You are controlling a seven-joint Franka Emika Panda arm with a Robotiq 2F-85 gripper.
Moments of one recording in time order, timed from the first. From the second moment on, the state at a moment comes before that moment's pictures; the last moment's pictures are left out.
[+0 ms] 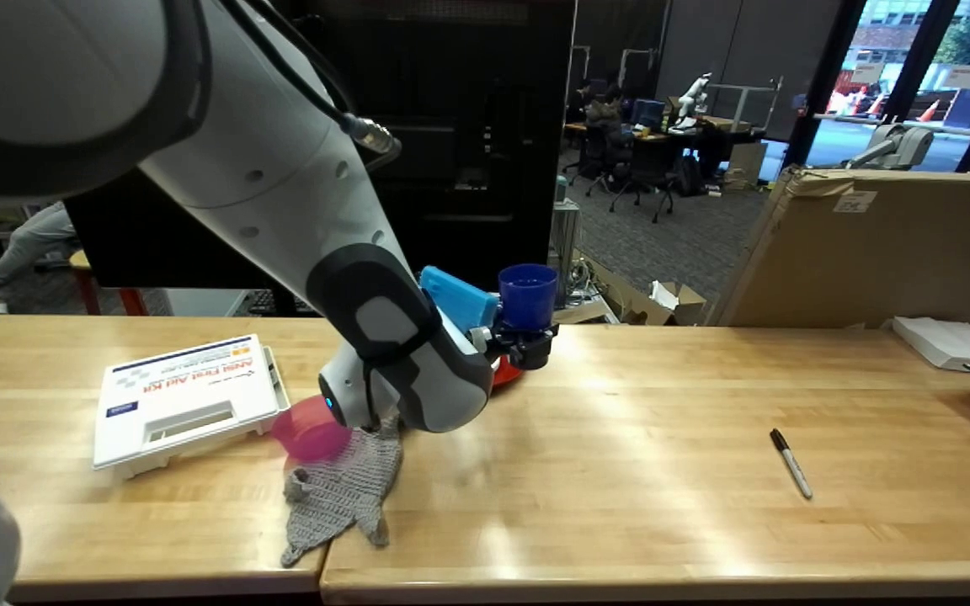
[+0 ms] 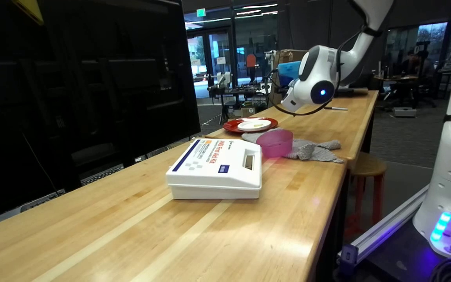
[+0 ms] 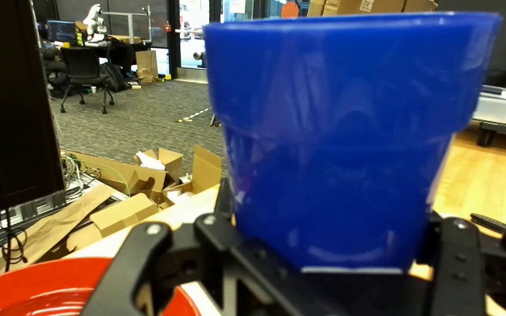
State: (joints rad) arm 0.21 -0.03 -0.26 -2.54 -2.60 2.14 -0.34
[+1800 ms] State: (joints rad) arm 0.04 -0.25 0.05 -2.77 -2.60 2.31 -0.41
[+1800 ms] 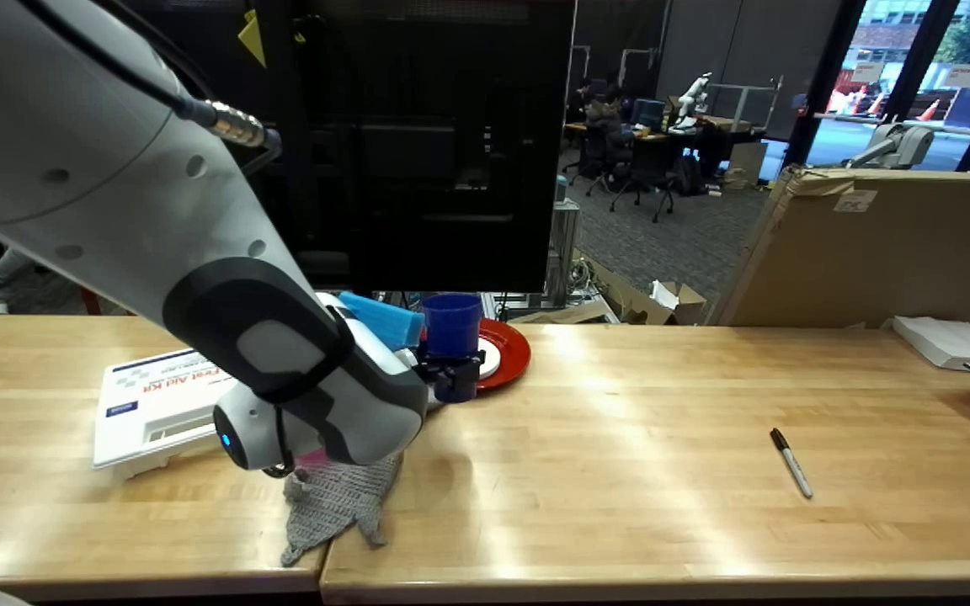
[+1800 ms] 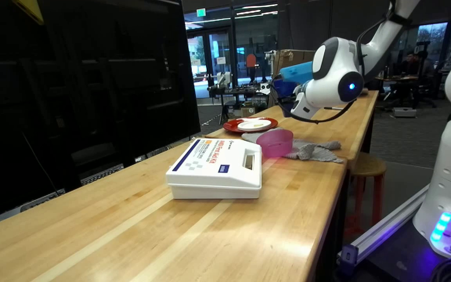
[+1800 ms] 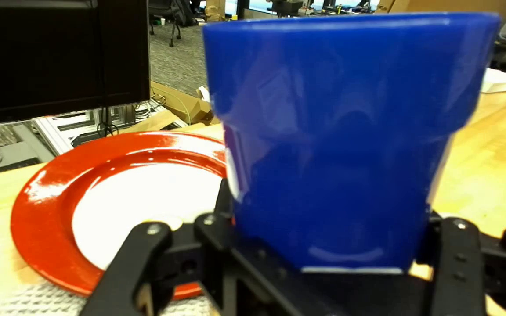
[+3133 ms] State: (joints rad) arm 0.04 -0.33 0.10 -2.77 -2.60 2.33 -0.58
